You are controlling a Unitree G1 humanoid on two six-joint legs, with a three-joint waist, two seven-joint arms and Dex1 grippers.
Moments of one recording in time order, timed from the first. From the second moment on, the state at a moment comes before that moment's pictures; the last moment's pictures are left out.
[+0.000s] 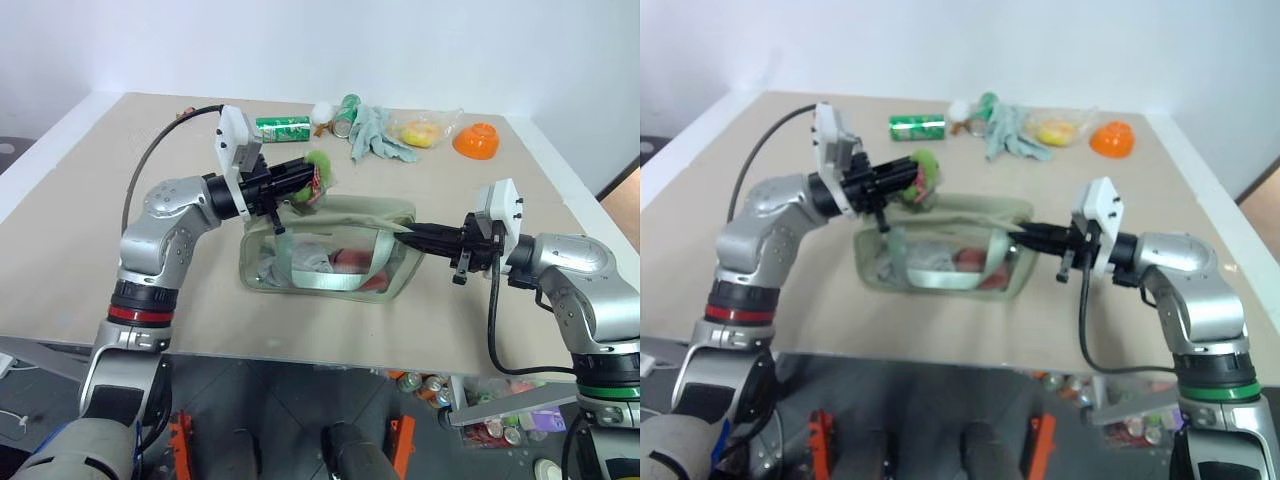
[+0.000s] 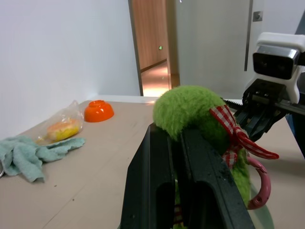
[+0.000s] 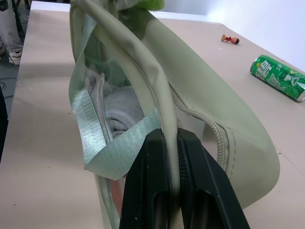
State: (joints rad) left arm -0.85 0.35 -0.01 0.11 -0.50 0.36 -0.99; right arm -0.48 -0.76 -0.09 -0.10 0.49 0.35 1.09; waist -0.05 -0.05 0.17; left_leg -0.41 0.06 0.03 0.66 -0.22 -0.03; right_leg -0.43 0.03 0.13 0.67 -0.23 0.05
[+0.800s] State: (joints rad) left arm -0.86 0.53 -0.05 0.13 -0.37 0.30 -1.11; right arm -0.48 -0.76 -0.08 -0.10 0.49 0.35 1.10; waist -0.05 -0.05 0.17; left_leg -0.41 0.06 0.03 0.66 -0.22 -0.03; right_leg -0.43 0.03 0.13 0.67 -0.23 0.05
